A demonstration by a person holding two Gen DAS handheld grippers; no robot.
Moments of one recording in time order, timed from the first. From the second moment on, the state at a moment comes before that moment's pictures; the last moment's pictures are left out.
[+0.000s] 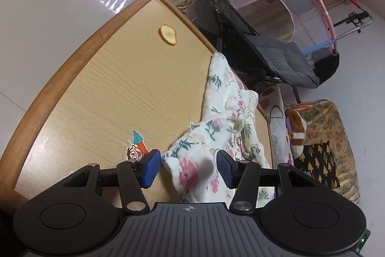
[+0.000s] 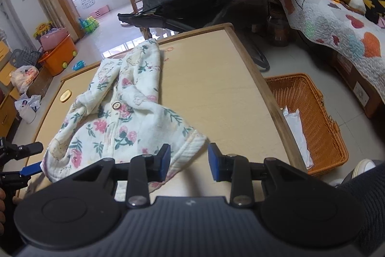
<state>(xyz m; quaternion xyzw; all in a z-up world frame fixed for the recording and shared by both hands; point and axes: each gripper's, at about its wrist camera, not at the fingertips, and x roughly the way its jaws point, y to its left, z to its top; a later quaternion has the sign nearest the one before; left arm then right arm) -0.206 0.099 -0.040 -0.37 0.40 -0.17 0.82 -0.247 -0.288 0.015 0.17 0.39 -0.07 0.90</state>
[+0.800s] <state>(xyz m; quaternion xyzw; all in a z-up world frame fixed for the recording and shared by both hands) -0.206 0.087 -0.022 -0.32 0.37 -0.19 0.85 -0.244 -0.288 0.005 0.17 0.42 -0.07 0.89</state>
